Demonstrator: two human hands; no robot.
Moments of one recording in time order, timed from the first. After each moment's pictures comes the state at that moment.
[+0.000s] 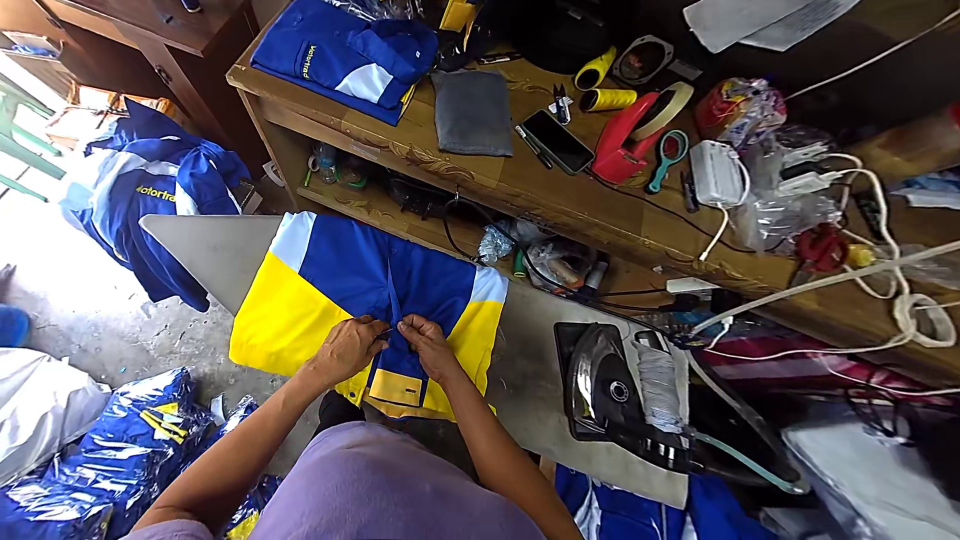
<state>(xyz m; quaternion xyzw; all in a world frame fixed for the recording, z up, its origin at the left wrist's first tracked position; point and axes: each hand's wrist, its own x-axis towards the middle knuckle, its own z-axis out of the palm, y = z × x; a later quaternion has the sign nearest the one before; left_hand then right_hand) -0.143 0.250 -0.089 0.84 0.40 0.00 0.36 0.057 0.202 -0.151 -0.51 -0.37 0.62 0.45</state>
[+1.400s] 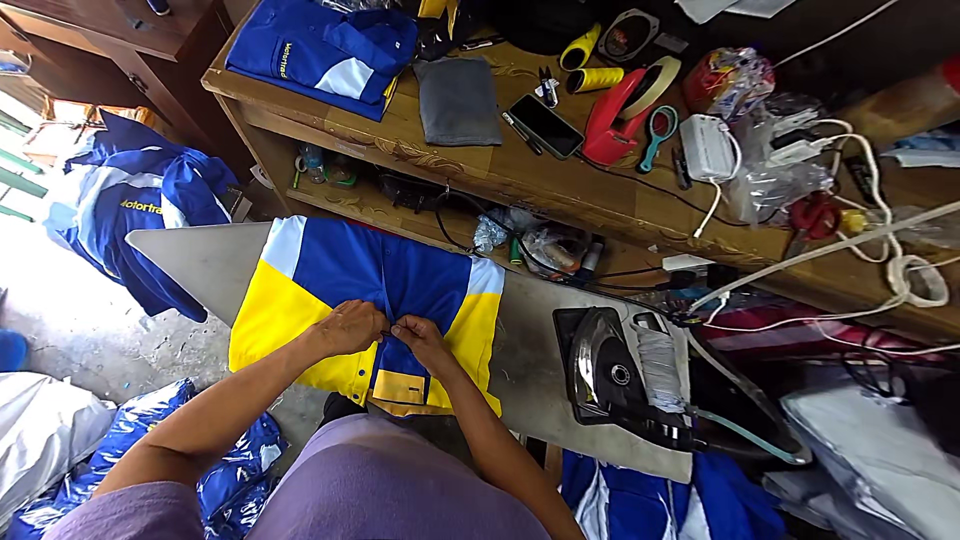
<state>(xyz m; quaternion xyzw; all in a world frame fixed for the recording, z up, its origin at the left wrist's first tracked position) -0.124 0.305 -0.063 0.90 0.24 -0.20 0.30 0.055 0.205 -0.145 -0.57 -0.46 0.57 0.38</state>
